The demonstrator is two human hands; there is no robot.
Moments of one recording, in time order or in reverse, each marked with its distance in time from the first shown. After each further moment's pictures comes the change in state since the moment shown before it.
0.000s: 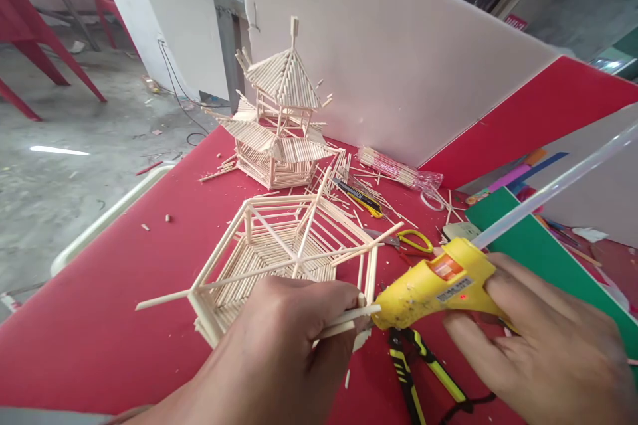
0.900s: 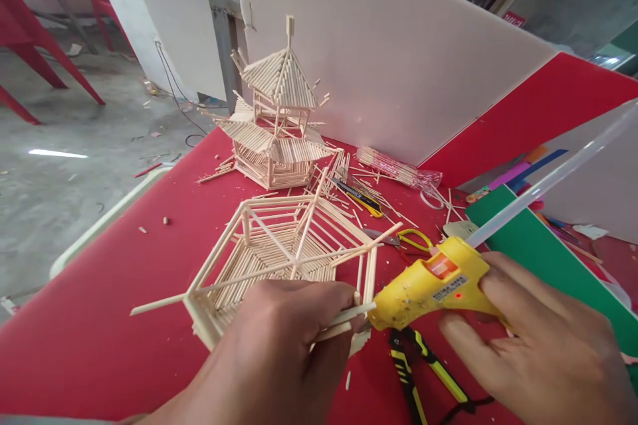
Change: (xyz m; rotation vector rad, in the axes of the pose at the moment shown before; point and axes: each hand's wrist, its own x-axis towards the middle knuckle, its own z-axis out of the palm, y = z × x) left_hand 0.002 0.001 0.000 0.076 0.051 0.048; right_hand -0.004 -0.002 0.004 -0.003 -0.012 0.030
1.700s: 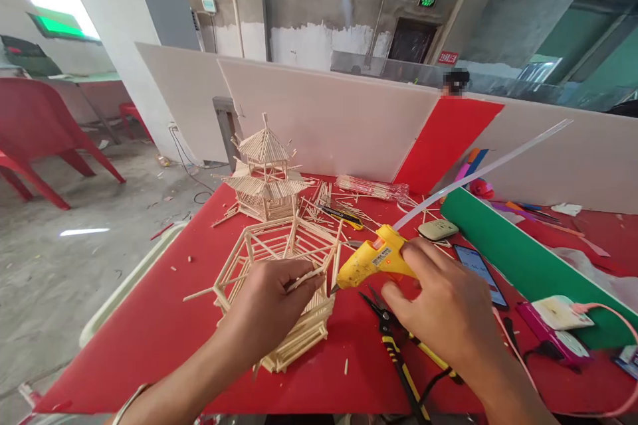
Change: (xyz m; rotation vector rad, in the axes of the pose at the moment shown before) left_hand 0.001 0.009 -0.004 0.126 -0.040 -0.079; right_hand -0.009 -0.029 -0.014 -0.014 0.055 0.329
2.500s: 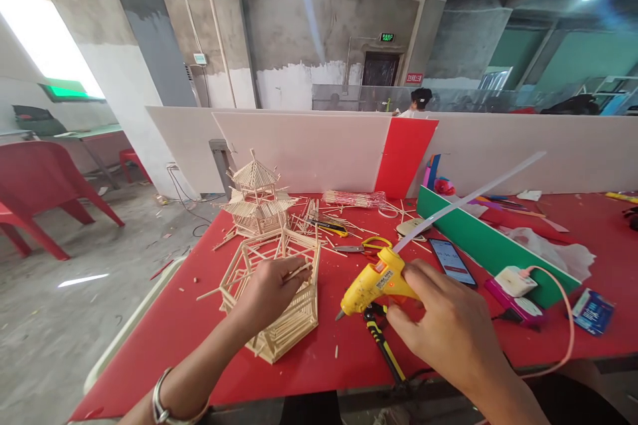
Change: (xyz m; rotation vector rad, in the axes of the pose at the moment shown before) left_hand 0.001 0.011 0.002 0.209 -0.046 0.111; right_hand -0.052 0.011 -0.053 0.046 0.088 0.054
